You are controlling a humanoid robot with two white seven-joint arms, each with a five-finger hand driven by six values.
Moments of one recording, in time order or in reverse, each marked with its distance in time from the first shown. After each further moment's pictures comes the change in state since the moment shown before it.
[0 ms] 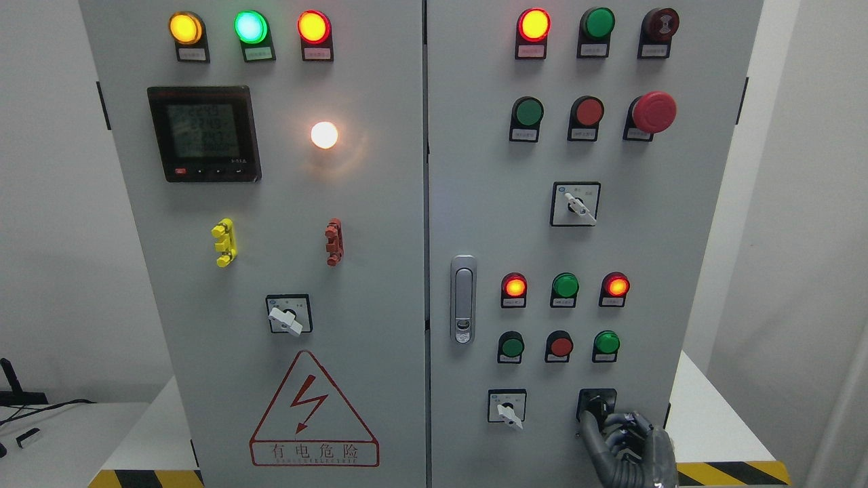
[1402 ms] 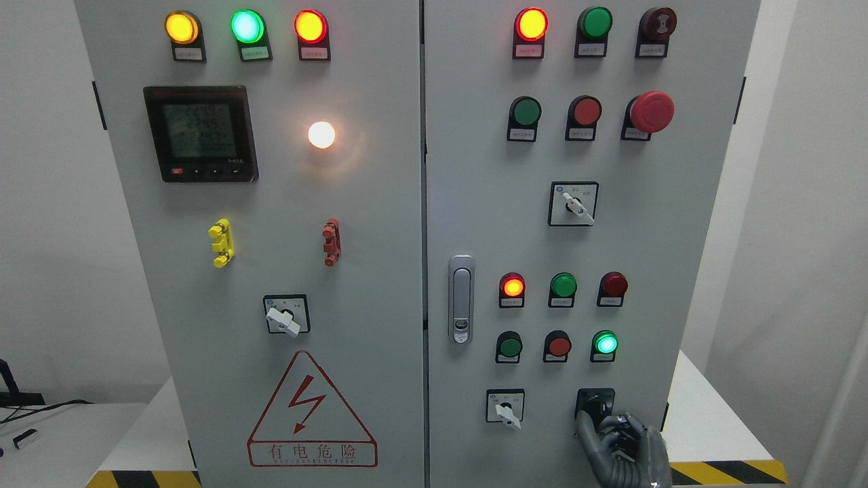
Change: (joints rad) left arm 0.000 0.000 0.000 0.000 0.000 0.000 0.000; right arm -0.009 0.000 0.000 -0.002 -0.063 0.036 0.010
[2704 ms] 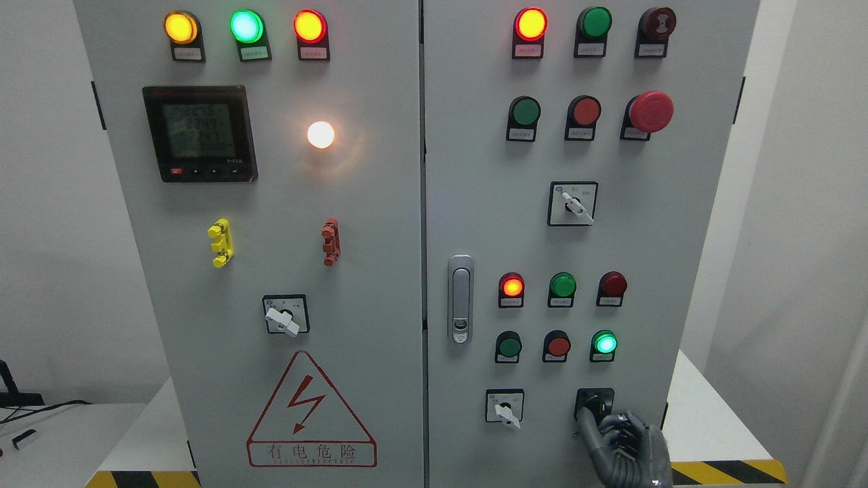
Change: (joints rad) left arm 0.000 0.000 0.000 0.000 0.000 0.000 0.000; right arm -0.008 0.000 0.000 -0.002 -0.032 0.004 -0.004
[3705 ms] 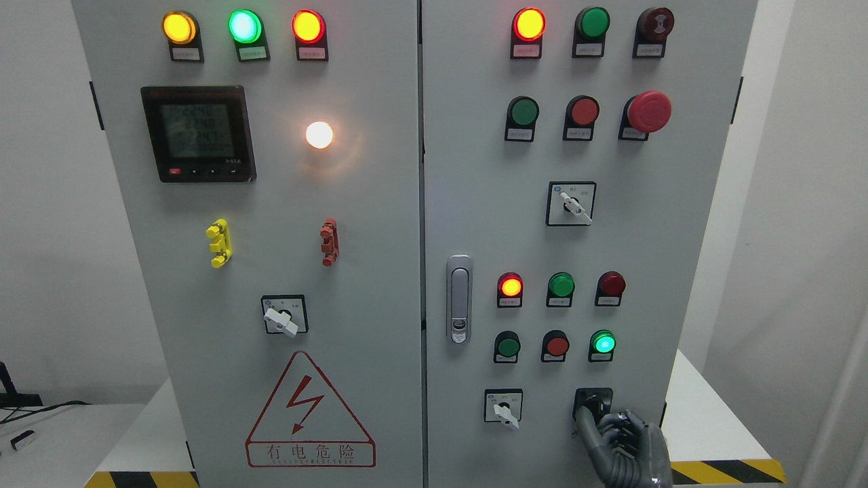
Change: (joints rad) left arm 0.000 0.000 0.000 0.000 0.000 0.000 0.000; right arm -0.003 0.000 0.000 -0.001 0.009 0.010 -0.004
